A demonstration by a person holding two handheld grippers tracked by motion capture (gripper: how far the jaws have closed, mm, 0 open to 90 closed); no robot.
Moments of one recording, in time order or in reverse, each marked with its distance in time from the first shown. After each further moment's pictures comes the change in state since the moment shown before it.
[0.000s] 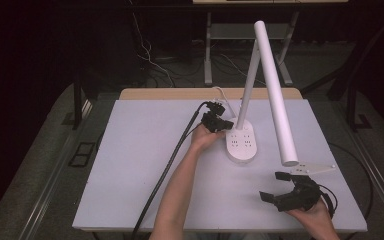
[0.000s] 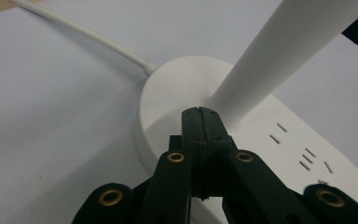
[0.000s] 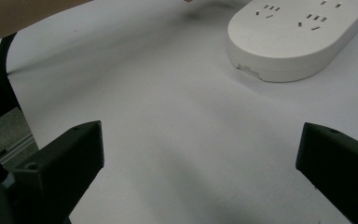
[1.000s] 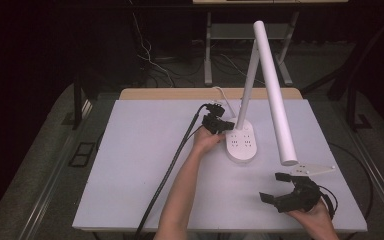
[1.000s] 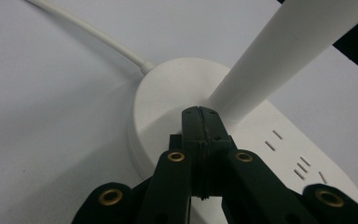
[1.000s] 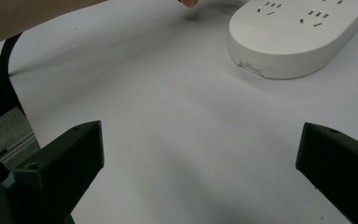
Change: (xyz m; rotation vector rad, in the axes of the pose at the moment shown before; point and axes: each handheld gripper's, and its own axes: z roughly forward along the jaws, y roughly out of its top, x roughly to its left) left arm -0.002 -0.006 0.004 -0.042 -0.007 -0.057; right arm 0.001 -0.002 0.000 0.003 -0.003 0.002
